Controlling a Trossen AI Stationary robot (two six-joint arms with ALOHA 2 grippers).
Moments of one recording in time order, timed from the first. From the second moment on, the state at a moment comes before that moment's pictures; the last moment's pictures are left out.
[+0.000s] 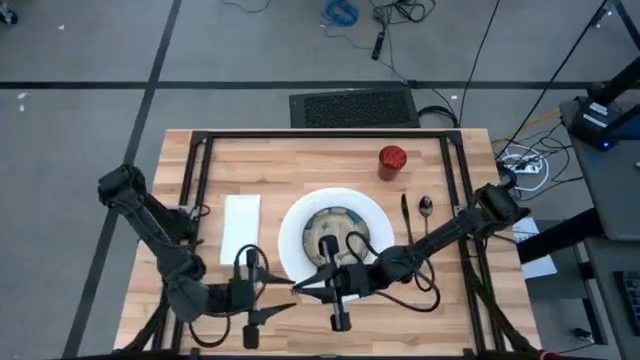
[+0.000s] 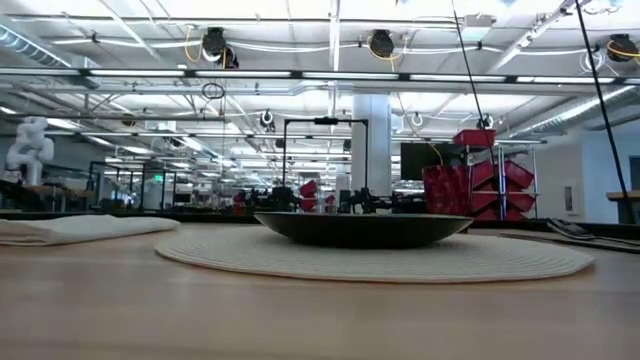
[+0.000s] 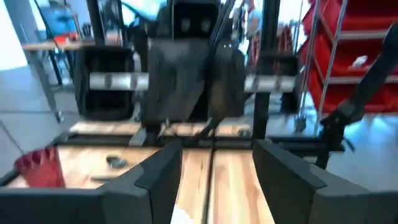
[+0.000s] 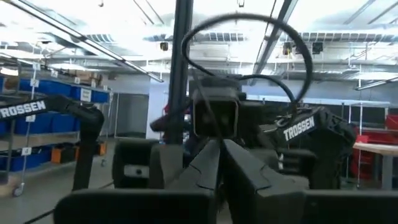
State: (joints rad) left arm -0.84 1.45 1.16 0.32 -0.89 0.03; right arm 0.49 1.86 1.32 0.98 0.27 -0.18
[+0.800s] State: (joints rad) left arm -0.78 1.45 1.16 0.35 -0.90 0.01; right arm 0.49 1.86 1.32 0.95 0.27 -0.19
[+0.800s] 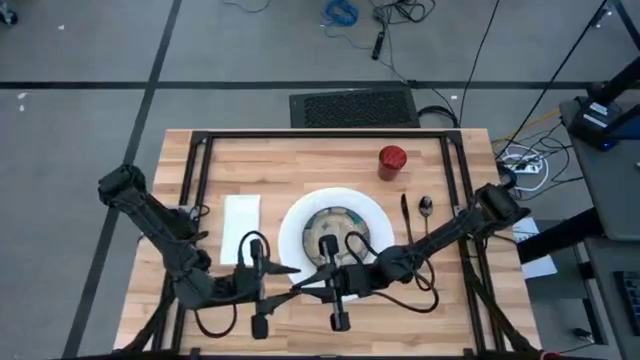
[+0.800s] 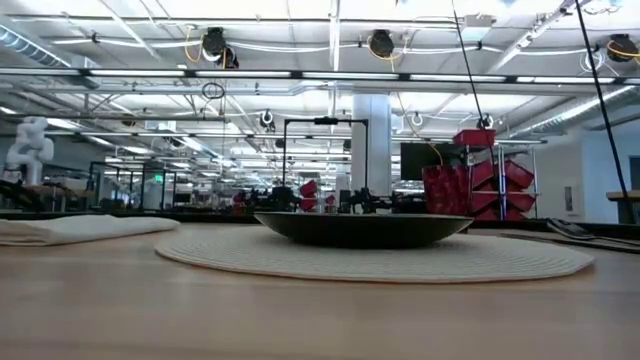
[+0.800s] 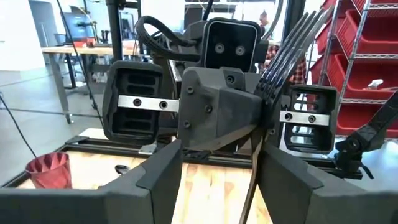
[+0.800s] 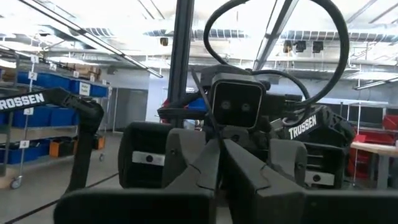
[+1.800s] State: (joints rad) left arm -0.81 1.41 1.16 0.12 -0.98 -0.37; right arm 0.48 1.86 1.32 0.83 0.36 -0.13
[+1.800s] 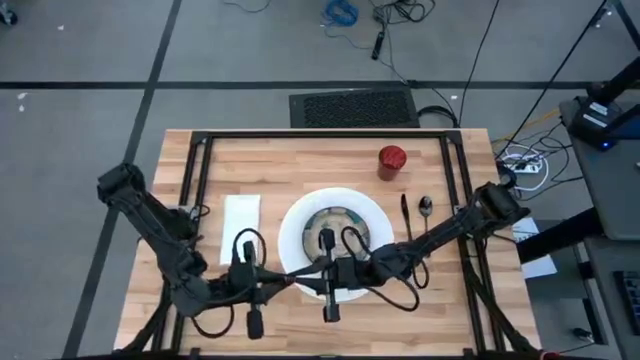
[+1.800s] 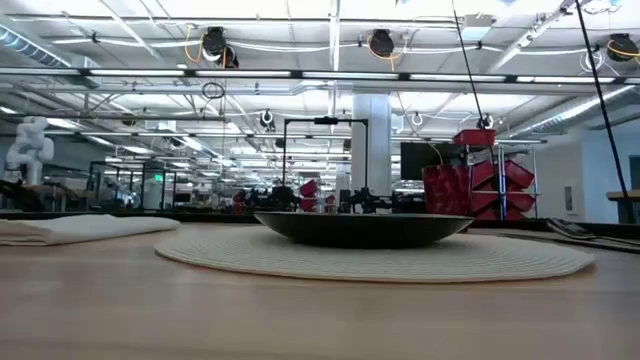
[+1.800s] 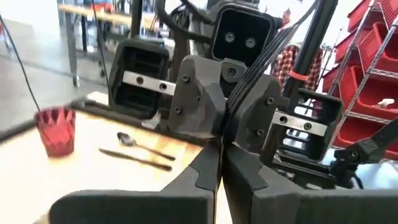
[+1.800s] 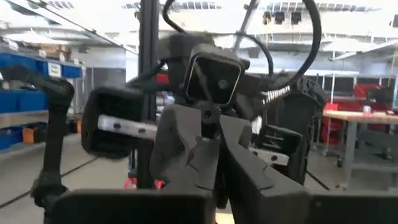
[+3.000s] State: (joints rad) left arm -0.65 1.18 1.11 -1.37 -0.58 -1.75; right arm 0.56 1.87 1.32 0.26 0.50 0.13
